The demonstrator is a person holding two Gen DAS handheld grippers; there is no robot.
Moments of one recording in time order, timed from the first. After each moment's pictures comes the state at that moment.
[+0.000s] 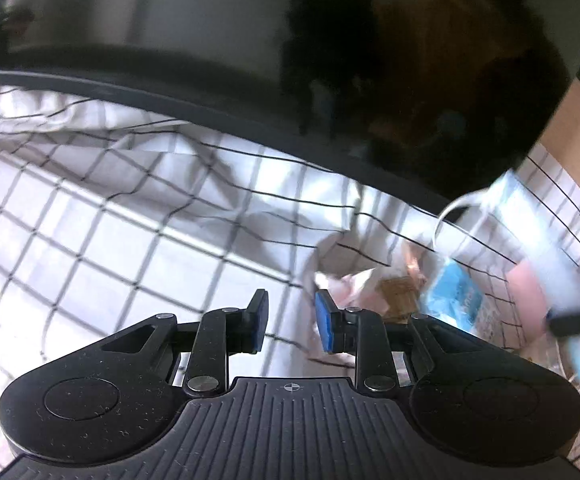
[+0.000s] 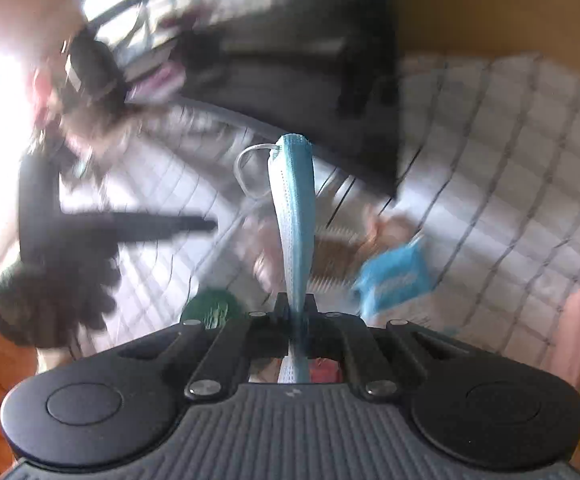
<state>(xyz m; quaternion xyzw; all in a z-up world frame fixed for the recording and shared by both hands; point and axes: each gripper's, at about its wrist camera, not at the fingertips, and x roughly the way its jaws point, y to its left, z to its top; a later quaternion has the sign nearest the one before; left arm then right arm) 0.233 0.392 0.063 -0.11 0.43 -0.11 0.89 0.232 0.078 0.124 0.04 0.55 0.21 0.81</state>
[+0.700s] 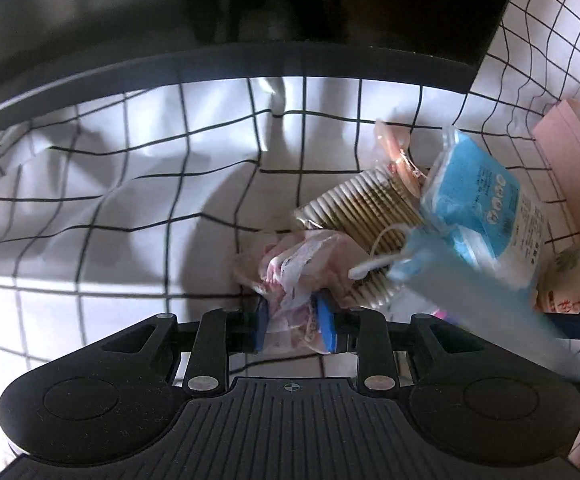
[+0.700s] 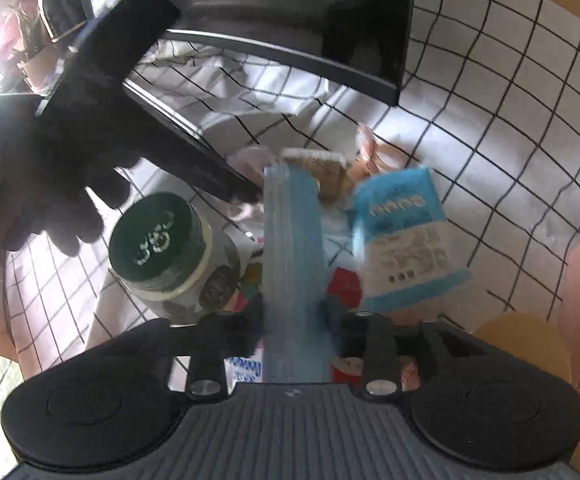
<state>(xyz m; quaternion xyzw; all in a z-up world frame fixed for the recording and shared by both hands) 0.292 0.296 0.015 0.07 0.57 -0.17 0.81 0.192 0.108 0.056 -0.04 0.57 0.17 0.80</state>
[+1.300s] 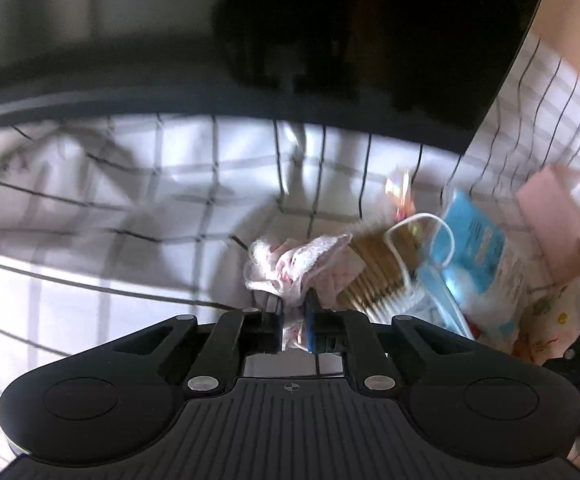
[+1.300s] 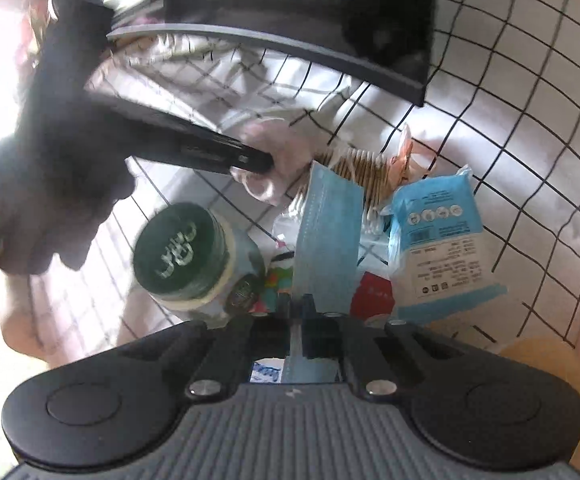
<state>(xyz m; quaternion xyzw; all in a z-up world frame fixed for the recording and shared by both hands) 0.269 0.329 0.044 0.00 0.49 -0.16 0.86 0.210 0.108 0.058 0.00 0.60 0.20 0.77</state>
